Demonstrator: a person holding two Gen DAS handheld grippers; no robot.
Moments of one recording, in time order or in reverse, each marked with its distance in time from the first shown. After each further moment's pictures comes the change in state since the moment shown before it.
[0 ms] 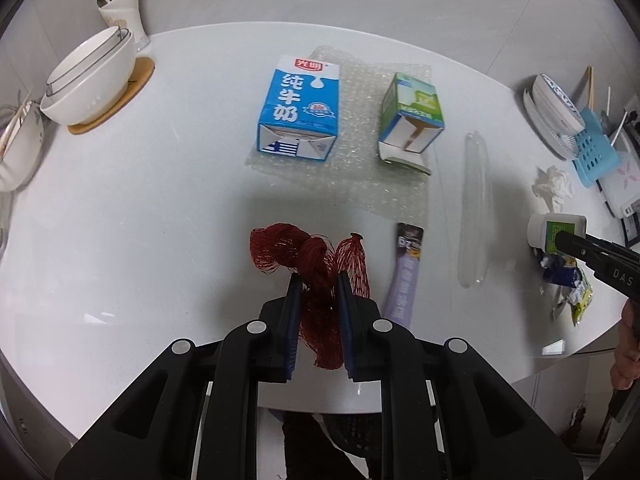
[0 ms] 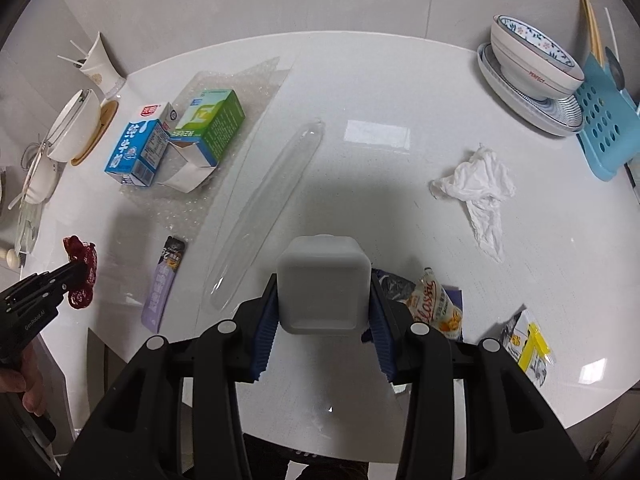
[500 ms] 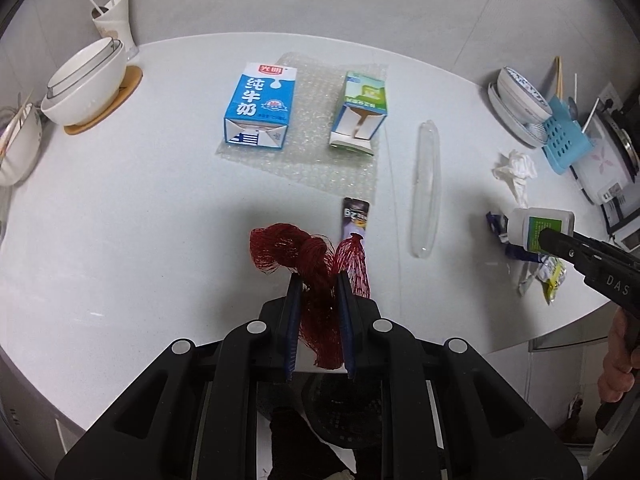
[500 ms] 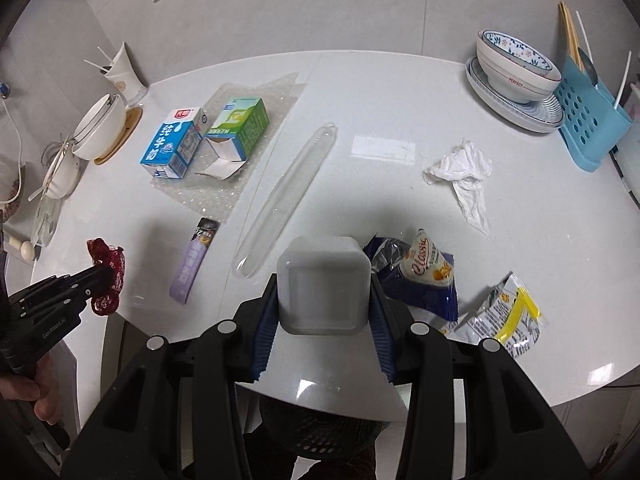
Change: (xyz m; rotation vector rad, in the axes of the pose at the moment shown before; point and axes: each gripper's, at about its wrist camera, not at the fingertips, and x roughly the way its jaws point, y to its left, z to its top) left arm -0.035 -0.031 -0.035 0.022 -0.034 -0.049; right arm -0.047 0.008 -0.039 -0.003 -0.070 0.026
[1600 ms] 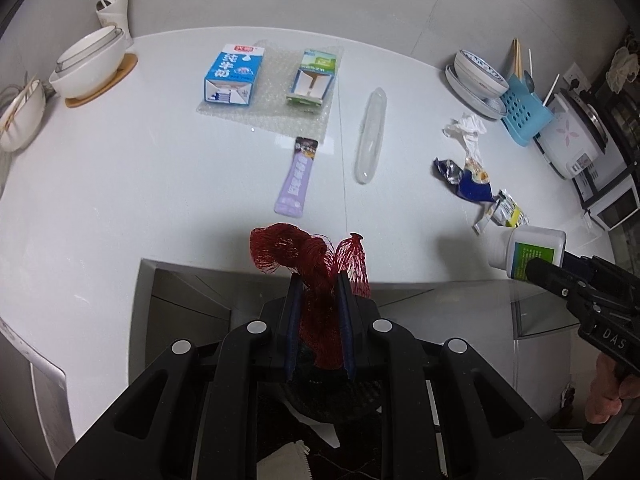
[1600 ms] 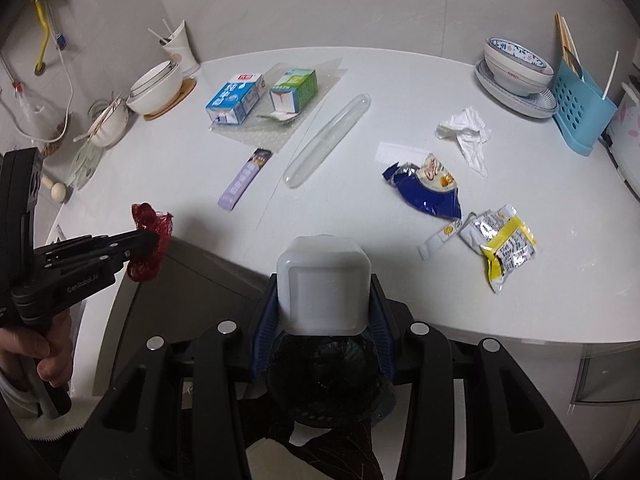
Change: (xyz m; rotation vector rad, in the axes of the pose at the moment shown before) left arm -0.035 -0.033 -0.086 0.012 -0.016 -0.069; right arm -0.060 0.014 -0.105 -0.112 -0.031 0.069
